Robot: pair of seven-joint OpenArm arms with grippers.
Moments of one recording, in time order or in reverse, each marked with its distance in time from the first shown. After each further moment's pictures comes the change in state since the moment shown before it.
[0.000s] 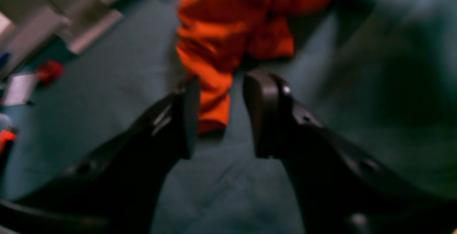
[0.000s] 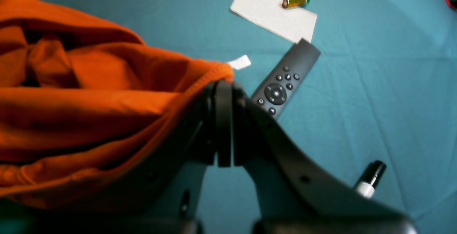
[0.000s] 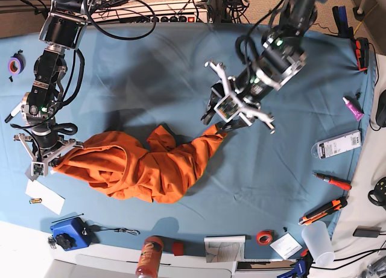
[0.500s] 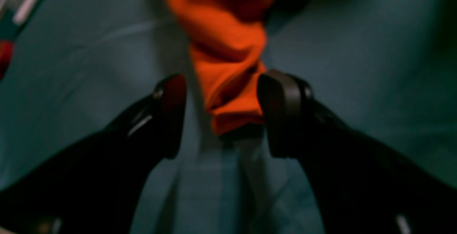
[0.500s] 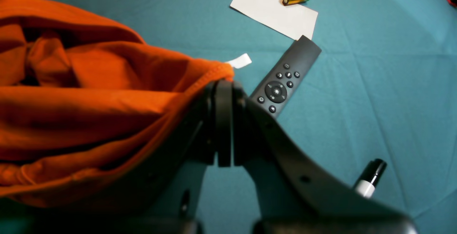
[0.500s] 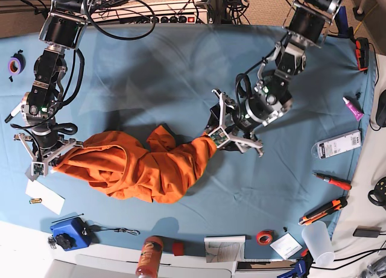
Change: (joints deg) left arm -16.5 0.1 4.1 -24.1 1.2 -4.1 0.1; right arm 0.0 0.0 0.0 0.0 0.0 0.0 0.0
